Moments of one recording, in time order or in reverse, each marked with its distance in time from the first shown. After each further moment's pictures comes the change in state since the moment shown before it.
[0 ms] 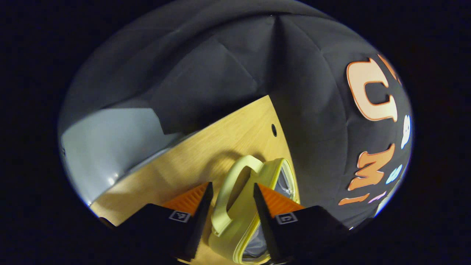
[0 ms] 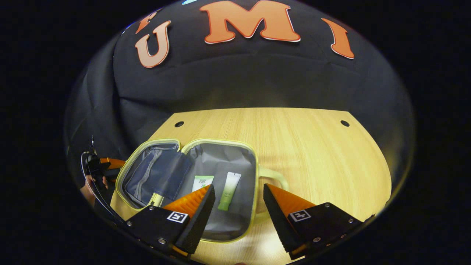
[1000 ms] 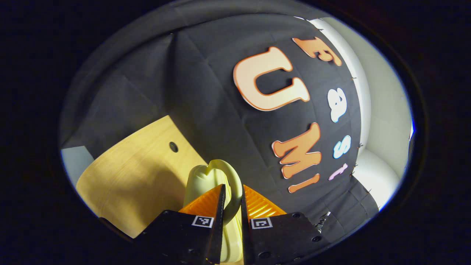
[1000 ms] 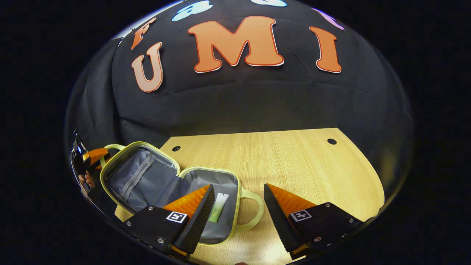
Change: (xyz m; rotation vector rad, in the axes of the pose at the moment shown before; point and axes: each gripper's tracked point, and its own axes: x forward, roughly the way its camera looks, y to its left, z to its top) left arm -0.116 -0.249 -0.028 0.310 -0.109 -0.559; right arm -0.039 -0.037 0.064 0.027 -0.147 0.006
